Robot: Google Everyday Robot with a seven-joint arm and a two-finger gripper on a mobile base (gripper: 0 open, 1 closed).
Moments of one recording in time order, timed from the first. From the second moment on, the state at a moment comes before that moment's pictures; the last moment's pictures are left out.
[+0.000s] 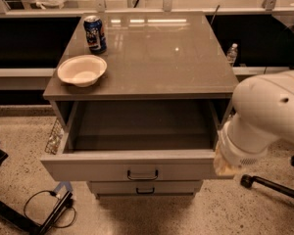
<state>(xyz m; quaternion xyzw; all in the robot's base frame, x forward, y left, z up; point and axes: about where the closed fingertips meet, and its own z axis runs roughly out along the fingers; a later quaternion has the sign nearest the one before) 0.398 -0.195 0.733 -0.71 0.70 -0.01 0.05</state>
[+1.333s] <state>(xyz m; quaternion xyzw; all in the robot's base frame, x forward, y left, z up) 0.543 -0.175 0.664 -0.74 0.64 0.02 0.18</state>
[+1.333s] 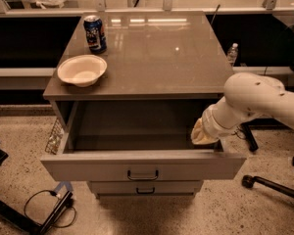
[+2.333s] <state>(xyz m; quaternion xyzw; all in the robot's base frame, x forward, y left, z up) 0.523 -0.160 0.611 -0.74 0.65 0.06 0.14</state>
